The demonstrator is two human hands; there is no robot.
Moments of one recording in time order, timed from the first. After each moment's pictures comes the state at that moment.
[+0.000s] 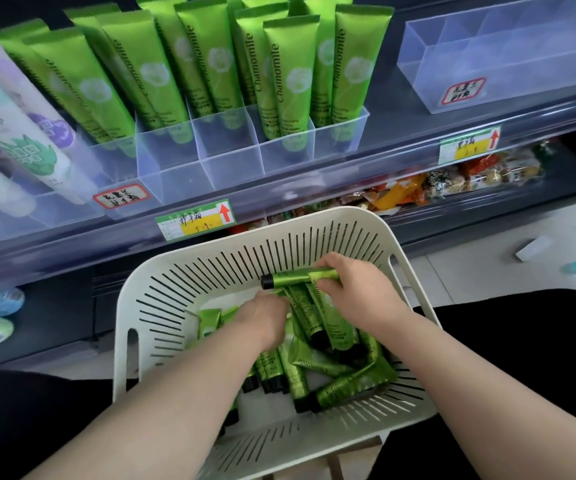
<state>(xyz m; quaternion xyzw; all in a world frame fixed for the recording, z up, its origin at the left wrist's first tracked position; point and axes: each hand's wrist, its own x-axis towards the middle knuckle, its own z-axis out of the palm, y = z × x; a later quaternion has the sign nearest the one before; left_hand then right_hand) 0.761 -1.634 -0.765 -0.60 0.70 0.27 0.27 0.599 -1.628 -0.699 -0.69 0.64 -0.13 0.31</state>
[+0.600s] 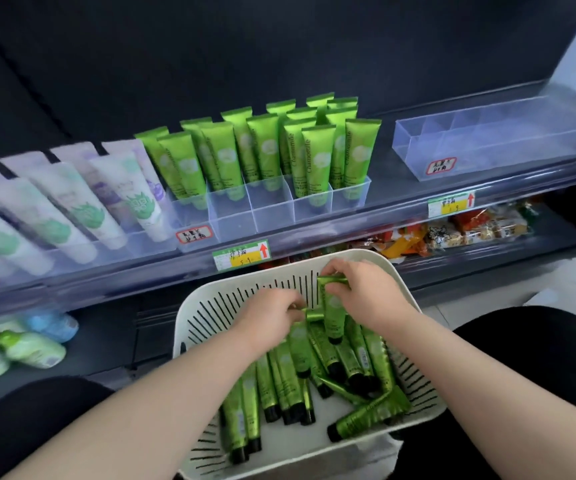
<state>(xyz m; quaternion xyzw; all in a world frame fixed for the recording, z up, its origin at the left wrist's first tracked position) 0.794 -1.621 -0.658 -0.61 0.75 0.25 -0.05 0.616 -1.625 -0.632 -0.74 0.62 -0.17 0.21</state>
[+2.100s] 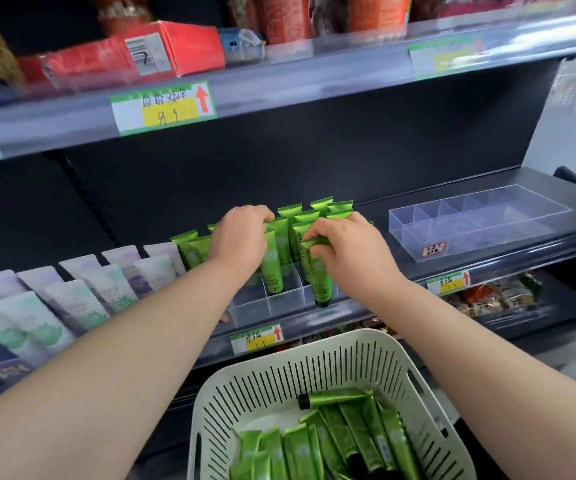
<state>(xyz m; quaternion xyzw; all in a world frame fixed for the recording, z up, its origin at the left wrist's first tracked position) 0.810 -1.732 -0.472 -0.65 0.72 -0.06 -0.24 0.636 -1.684 -0.483 -0.78 0.54 -0.32 0.01</state>
